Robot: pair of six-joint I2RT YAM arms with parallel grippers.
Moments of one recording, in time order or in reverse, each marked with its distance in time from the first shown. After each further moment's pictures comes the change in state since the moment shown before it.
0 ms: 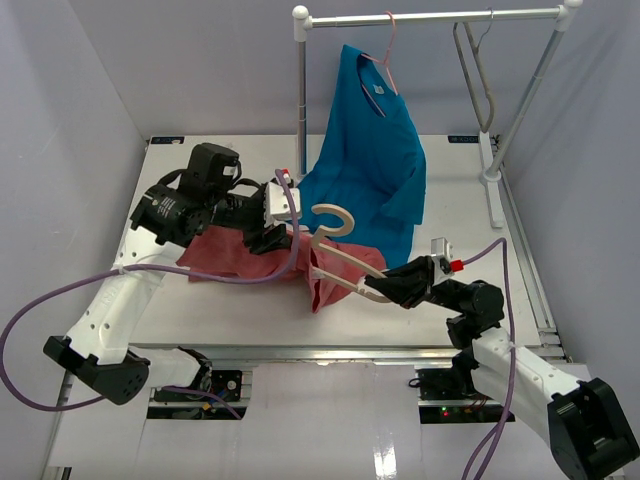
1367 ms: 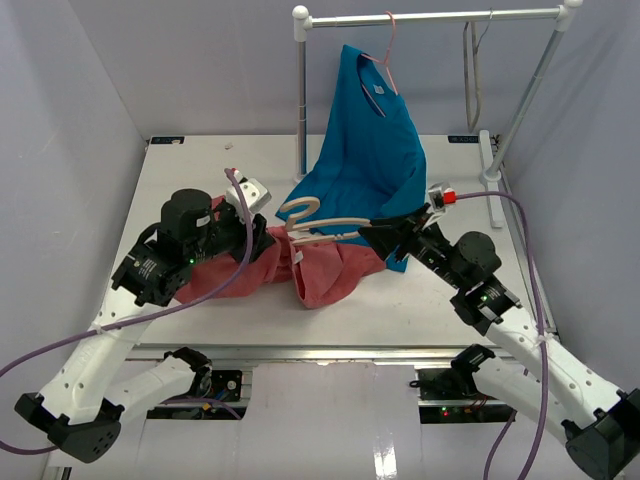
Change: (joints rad) left arm -0.013 -0.351 -0.434 0.387 -0.421 -0.649; right arm 0.136 -0.027 0.481 -0.887 0.598 0.004
